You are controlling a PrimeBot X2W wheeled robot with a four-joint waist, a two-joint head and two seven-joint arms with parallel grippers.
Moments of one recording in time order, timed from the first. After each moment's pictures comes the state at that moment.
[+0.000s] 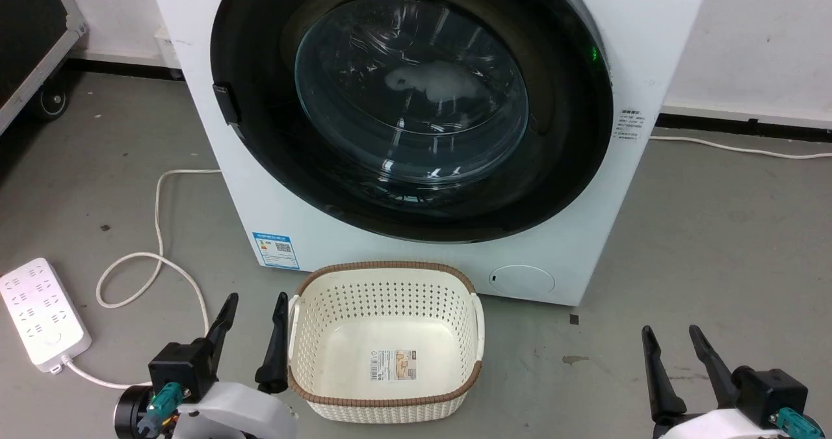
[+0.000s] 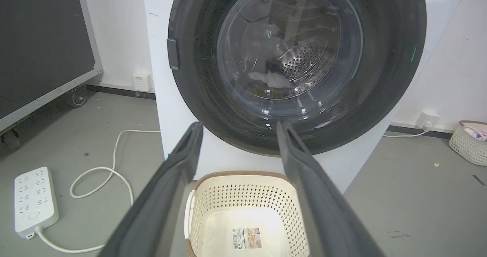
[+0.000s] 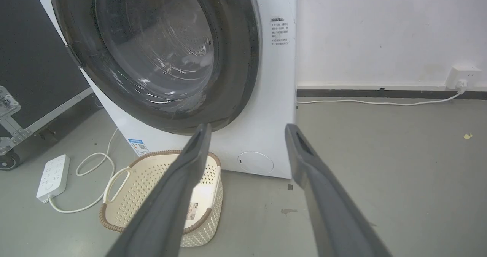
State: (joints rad) left arm -0.05 0.14 -0.09 0.14 -0.26 -0.04 -0.17; right arm 0.02 -0.05 -0.05 0.21 0.17 0.13 -0.20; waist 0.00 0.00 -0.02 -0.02
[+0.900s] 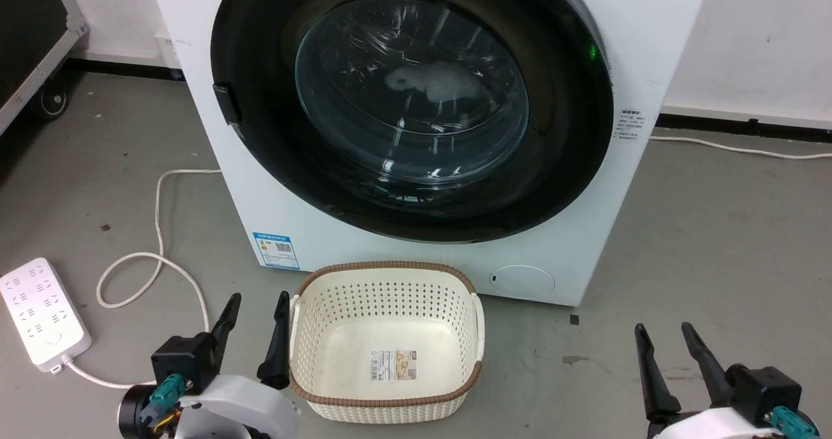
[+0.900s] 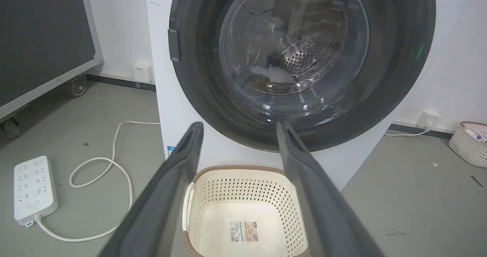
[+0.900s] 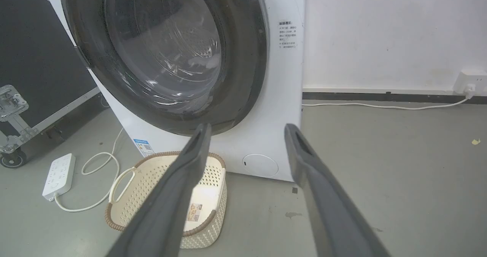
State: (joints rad) left arm -0.06 0.14 -0.10 0.15 -0.29 -0.02 -0.13; right arm 0.02 -0.05 -0.03 0.20 0.17 0.13 -0.20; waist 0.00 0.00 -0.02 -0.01
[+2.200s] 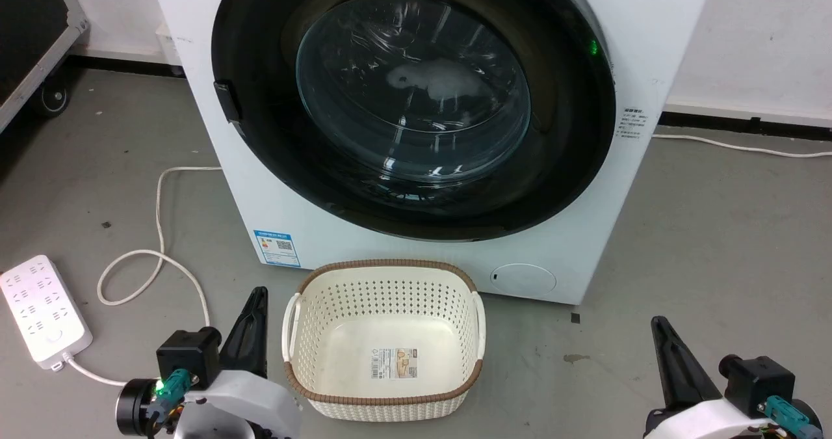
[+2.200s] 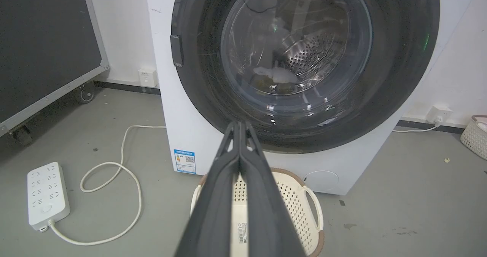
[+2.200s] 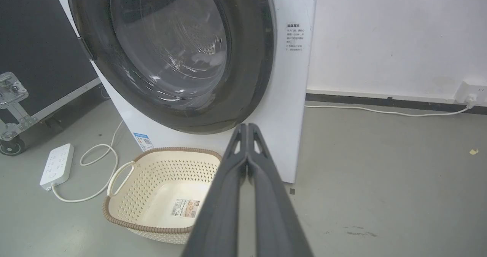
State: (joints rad) left arm -0.06 0.12 -0.08 0.12 -0.22 -0.01 -0.10; right arm 0.02 -0.05 -0.02 0.15 0.13 0.13 -0.15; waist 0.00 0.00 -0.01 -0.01
